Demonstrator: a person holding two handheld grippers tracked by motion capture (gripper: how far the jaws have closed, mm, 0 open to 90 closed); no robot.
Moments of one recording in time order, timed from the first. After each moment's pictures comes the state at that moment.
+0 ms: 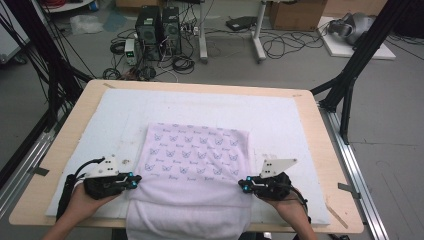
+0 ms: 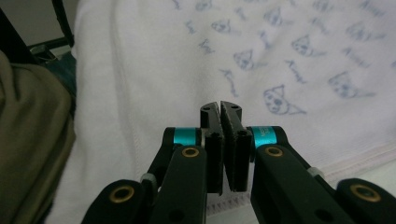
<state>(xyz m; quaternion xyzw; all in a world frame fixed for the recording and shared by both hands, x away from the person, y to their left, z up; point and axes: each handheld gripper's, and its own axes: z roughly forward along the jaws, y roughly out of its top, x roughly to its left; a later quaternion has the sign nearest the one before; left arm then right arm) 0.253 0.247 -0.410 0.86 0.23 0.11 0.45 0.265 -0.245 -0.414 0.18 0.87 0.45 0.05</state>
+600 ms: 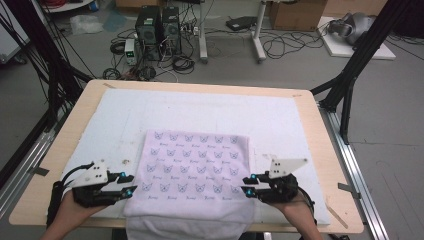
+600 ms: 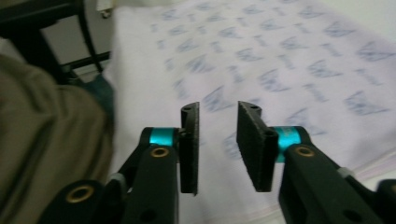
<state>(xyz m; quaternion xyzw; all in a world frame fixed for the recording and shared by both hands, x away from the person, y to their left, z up) 0.248 0.248 -0.400 0.85 0.23 0.14 0.45 0.264 -0.253 -0.401 0.19 0.86 0.48 0.03</state>
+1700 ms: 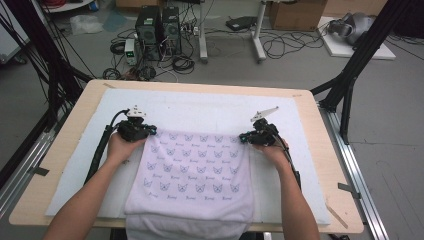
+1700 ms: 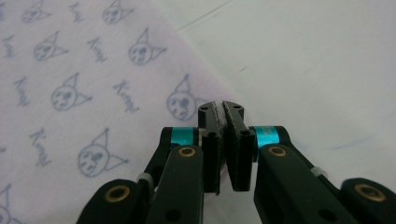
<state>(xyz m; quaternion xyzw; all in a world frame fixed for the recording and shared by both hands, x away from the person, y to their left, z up) 0.435 0.214 -0.426 0.81 0.39 0.18 0.40 0.442 -0.245 -0.430 0.30 0.87 0.37 0.07</state>
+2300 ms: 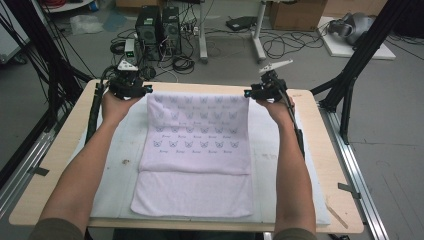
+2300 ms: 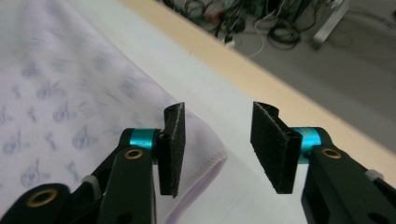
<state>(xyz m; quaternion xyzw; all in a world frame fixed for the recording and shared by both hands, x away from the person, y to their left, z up) 0.490 0.227 -0.344 0.77 0.41 0.25 0.41 0.506 -0.248 -0.329 0.35 0.83 0.39 0.17</state>
